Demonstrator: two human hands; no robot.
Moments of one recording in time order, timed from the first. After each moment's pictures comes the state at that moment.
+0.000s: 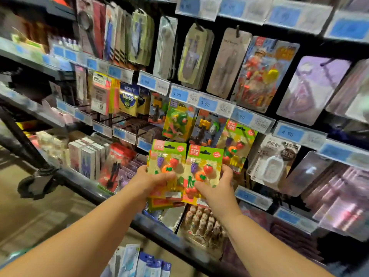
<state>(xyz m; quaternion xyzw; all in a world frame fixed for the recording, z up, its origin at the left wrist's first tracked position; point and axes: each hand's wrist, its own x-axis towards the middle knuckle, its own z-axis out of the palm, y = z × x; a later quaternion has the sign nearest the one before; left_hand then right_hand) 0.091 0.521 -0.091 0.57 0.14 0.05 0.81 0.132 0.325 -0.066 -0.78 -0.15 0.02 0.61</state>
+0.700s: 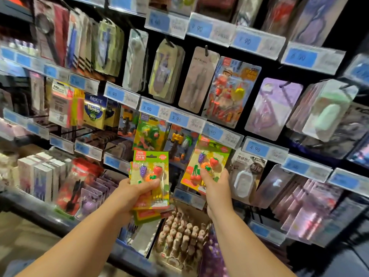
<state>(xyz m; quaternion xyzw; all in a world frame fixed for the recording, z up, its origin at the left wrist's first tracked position) 0.128 0.495 -0.076 0.53 0.11 0.03 0.84 0.190 0.298 -0.035 -0.70 -0.08 -0.08 0.71</state>
